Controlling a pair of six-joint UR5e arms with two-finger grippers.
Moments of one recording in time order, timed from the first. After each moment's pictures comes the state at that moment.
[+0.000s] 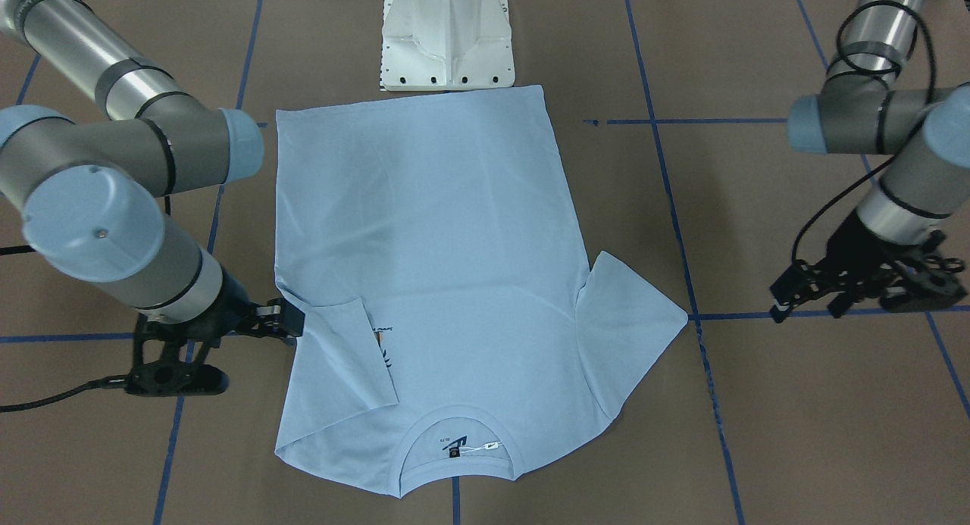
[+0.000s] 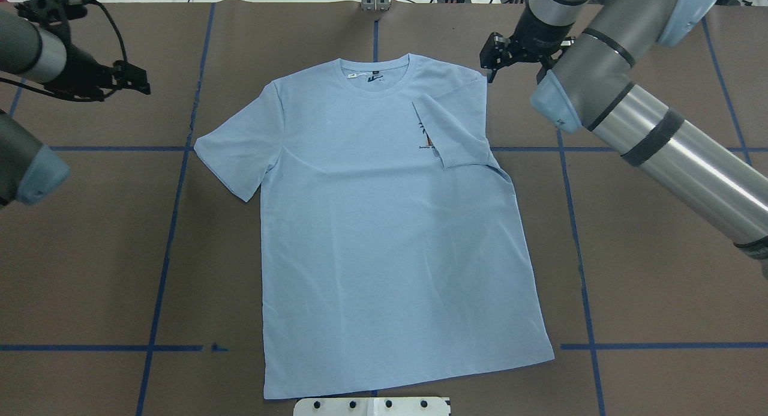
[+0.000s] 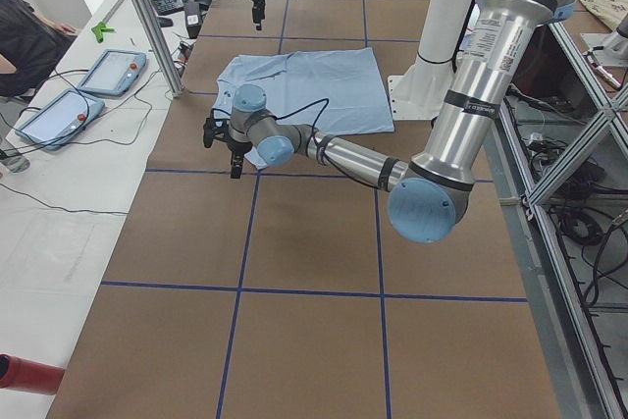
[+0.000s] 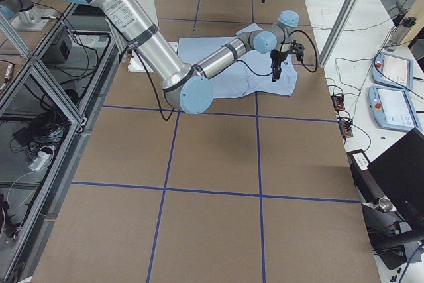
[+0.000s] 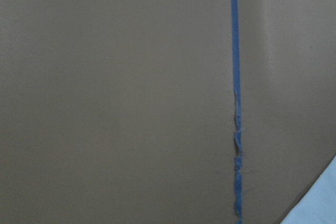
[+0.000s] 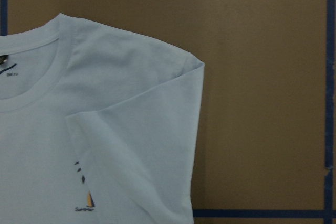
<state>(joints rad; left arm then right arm) -0.99 -1.91 -1.52 -2.12 -2.01 -1.06 0.99 -0.86 1.40 -1.57 2.21 0.78</state>
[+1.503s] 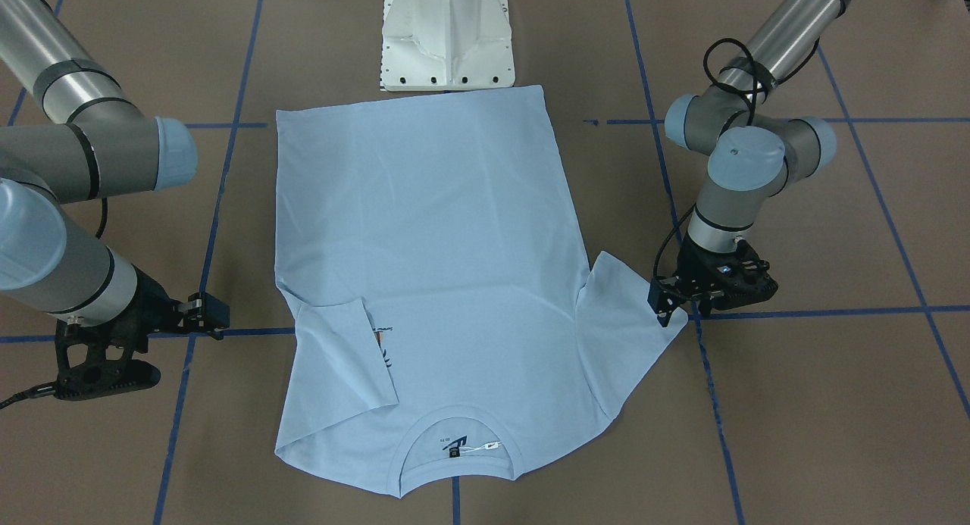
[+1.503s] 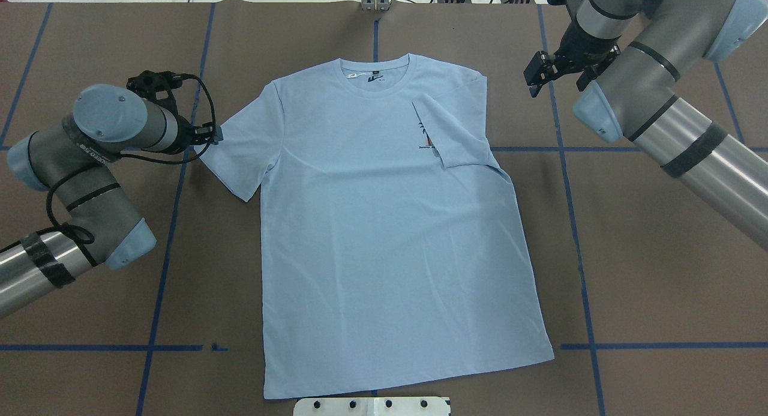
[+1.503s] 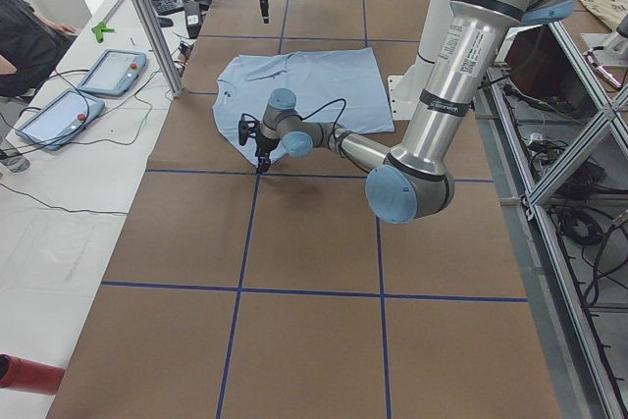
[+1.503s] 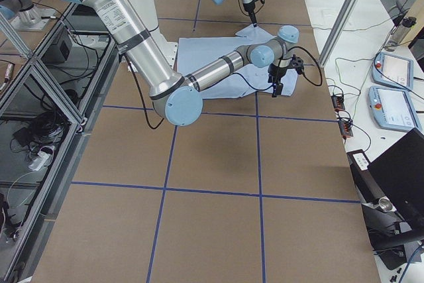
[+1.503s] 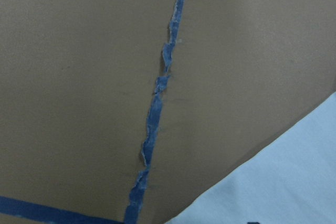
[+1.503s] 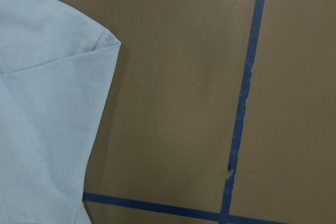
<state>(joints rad) -0.77 -1.97 -1.44 -2.12 -1.75 -1.24 1.01 -0.95 1.42 -1.56 2.20 0.58</state>
